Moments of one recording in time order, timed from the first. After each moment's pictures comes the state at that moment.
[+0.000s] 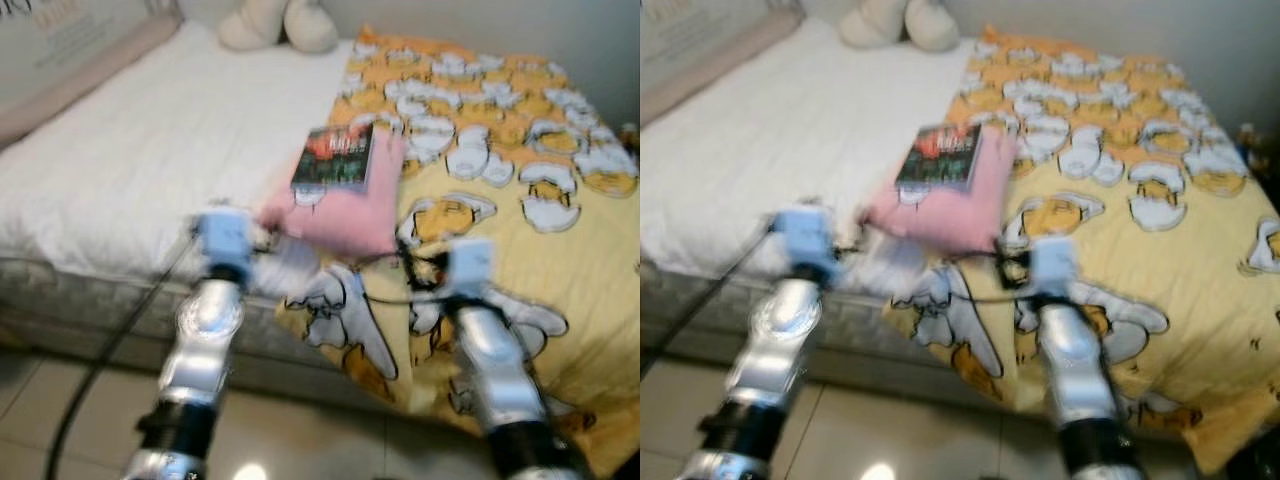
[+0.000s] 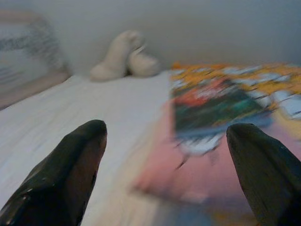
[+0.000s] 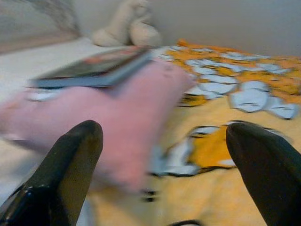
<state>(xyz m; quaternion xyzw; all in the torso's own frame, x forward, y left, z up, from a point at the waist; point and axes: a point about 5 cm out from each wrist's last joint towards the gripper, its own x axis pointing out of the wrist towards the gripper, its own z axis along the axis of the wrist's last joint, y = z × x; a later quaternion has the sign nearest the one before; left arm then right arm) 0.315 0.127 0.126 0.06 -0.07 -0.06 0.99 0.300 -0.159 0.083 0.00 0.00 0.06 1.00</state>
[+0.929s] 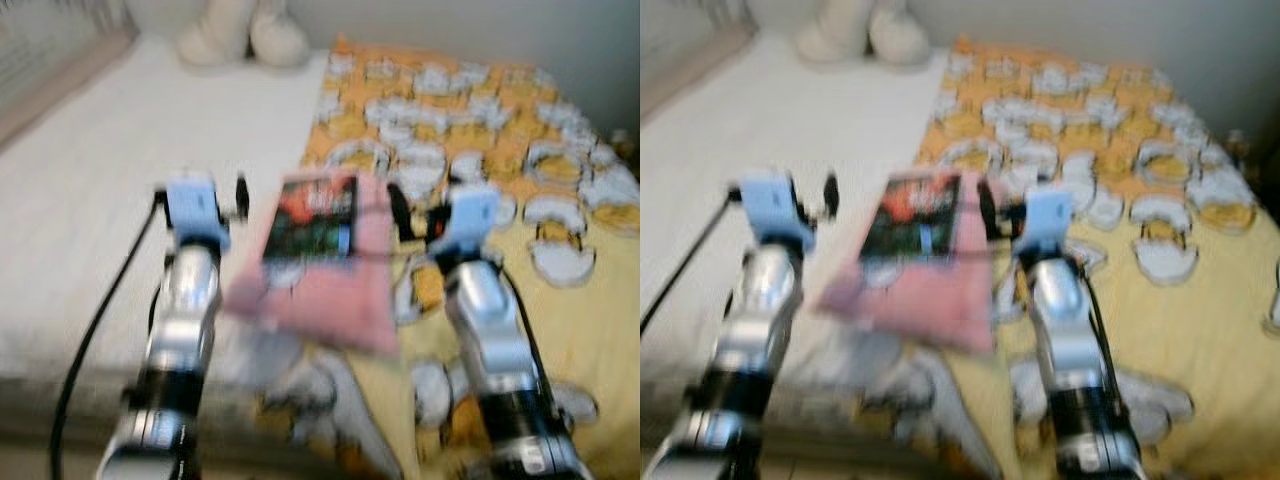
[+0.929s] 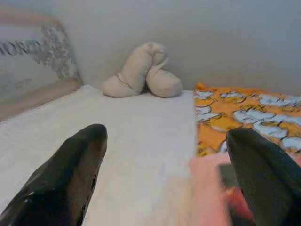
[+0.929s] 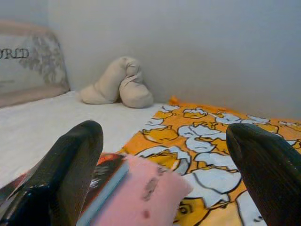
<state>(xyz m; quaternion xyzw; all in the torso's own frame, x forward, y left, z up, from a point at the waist) 0.345 0.161 0.151 0.01 -0.07 0.03 1.00 0.321 -0.135 0.149 -0.01 -0.12 0.09 0.99</state>
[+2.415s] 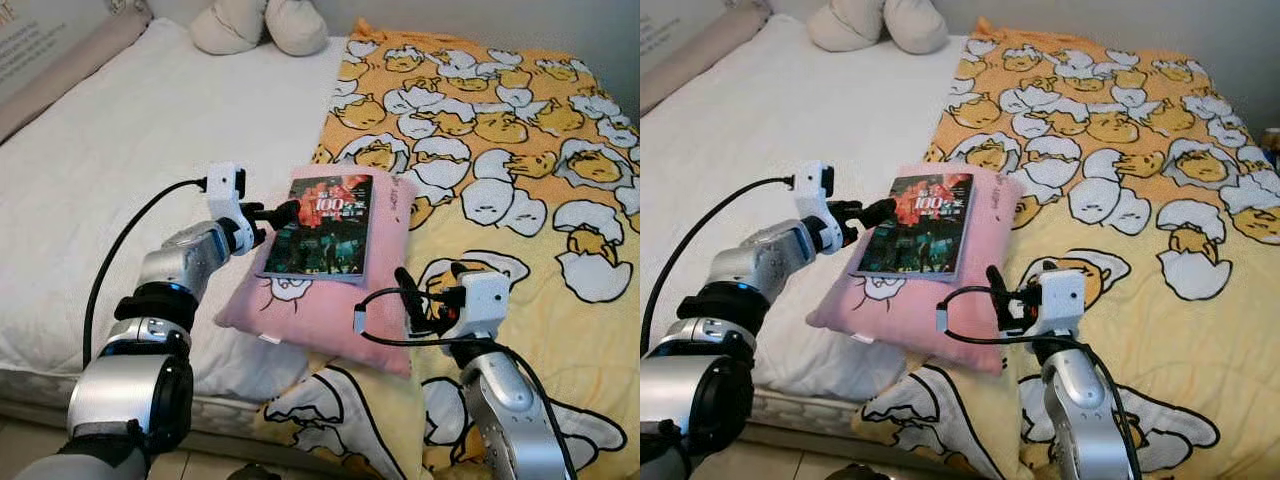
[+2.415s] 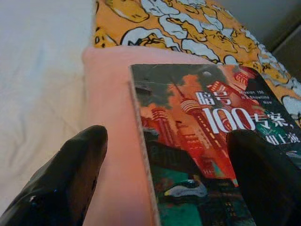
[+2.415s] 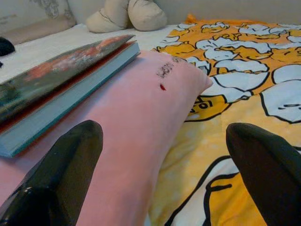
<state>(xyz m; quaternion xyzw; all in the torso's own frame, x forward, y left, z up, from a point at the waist) 0.380 0.155 0.134 -0.12 0.17 -0.22 0.95 0.247 -0.148 0.090 0.03 0.02 0.10 0.99</state>
